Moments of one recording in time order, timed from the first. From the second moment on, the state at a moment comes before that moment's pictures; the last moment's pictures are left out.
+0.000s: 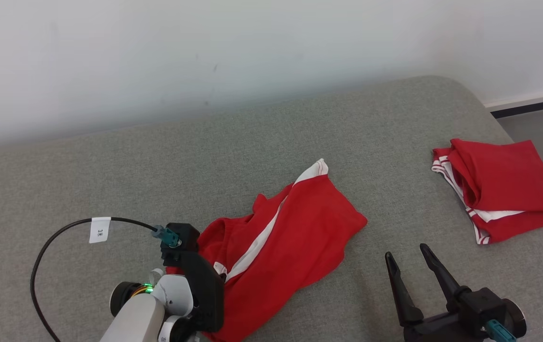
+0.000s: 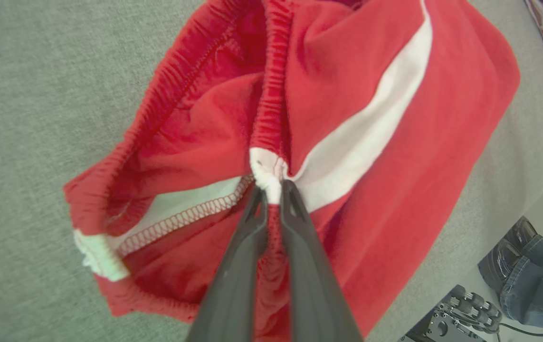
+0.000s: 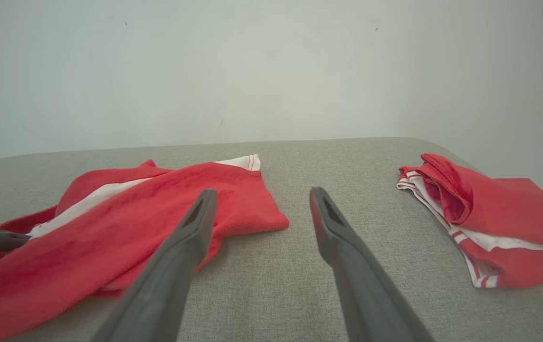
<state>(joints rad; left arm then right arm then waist) -0.45 0.10 -0.35 0.56 -0.53 -0.12 0.59 -0.01 -0.15 0.10 0.16 0.13 0.13 -0.23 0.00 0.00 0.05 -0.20</state>
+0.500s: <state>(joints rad) -0.44 0.09 -0.37 0.47 -0.51 -0.08 0.44 -0.37 -0.36 0.21 0.24 0.28 0.13 0.13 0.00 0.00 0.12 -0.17</state>
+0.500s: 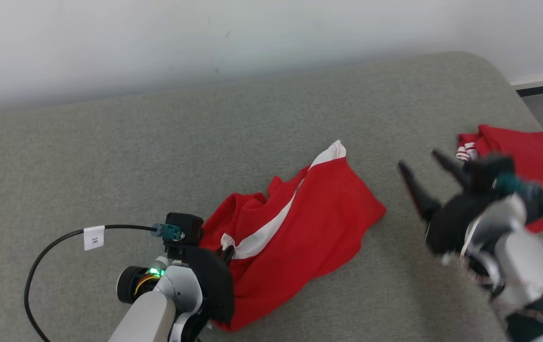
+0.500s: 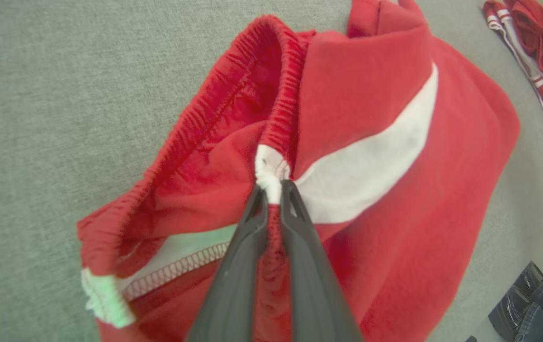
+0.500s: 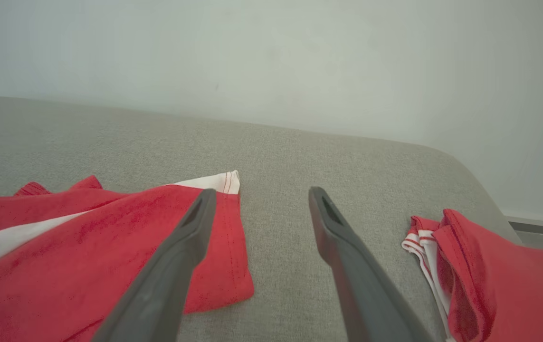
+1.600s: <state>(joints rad) -0.53 0.05 -0.49 0.37 -0.50 -0.04 0.34 -0.92 -0.50 0.54 0.64 0.55 0.13 0.47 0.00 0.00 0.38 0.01</state>
